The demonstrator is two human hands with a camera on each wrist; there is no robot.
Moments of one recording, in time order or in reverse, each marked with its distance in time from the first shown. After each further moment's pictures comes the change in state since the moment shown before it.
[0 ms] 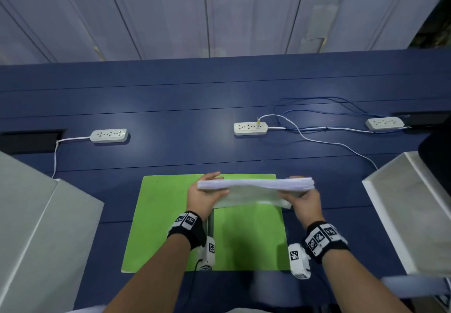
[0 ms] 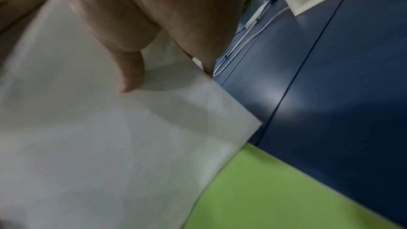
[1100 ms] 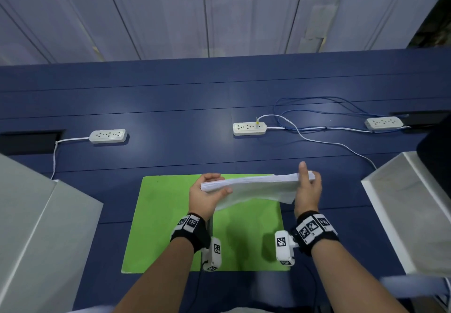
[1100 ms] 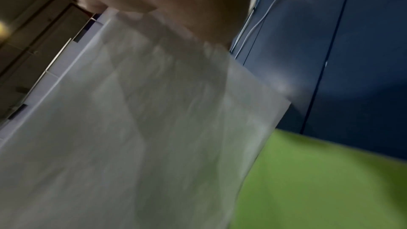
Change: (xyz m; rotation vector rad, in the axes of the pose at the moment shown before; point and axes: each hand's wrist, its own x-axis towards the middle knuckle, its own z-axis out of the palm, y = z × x) left_hand -0.004 0.001 0.012 -0.111 0.041 0.045; right_hand 0.016 -0.021 0.020 0.268 0.346 0.041
